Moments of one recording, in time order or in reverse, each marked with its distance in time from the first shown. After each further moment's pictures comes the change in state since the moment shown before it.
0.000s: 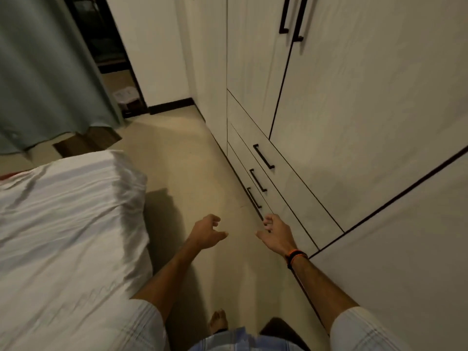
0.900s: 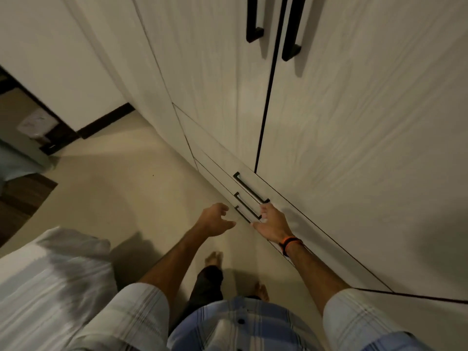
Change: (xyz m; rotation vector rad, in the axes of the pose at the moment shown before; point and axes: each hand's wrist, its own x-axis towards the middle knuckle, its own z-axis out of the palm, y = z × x) left_hand 0.316 0.143 -0.077 0.283 -0.295 0.162; right_hand 0.287 -0.073 -0.035 0.080 0.092 0.214
